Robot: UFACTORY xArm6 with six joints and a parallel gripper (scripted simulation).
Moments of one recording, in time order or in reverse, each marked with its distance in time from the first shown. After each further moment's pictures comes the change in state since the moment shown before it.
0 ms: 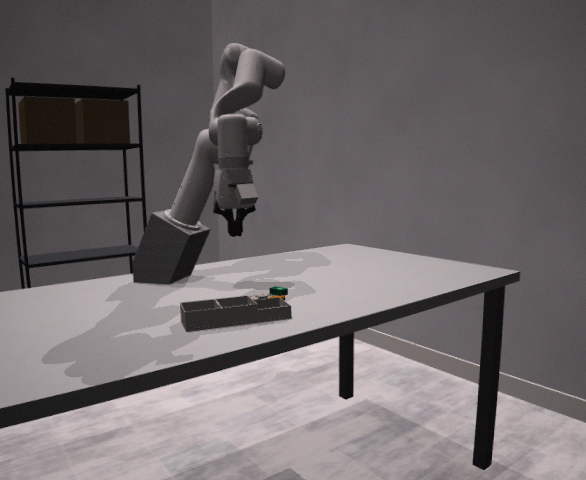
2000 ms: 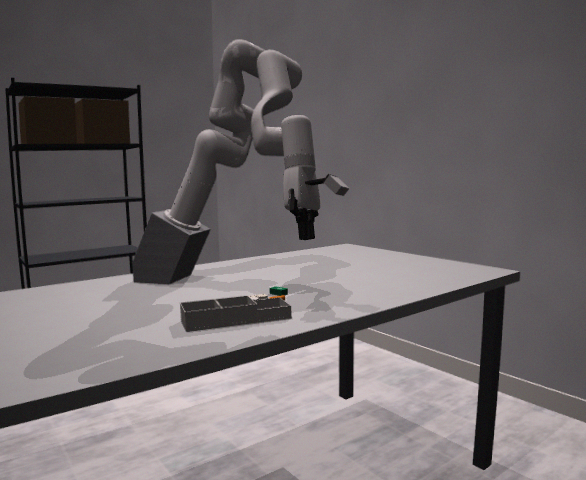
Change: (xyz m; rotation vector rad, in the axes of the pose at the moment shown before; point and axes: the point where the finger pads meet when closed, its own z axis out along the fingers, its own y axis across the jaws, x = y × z) arm 0.150 -0.125 0.001 -0.124 0.250 -0.505
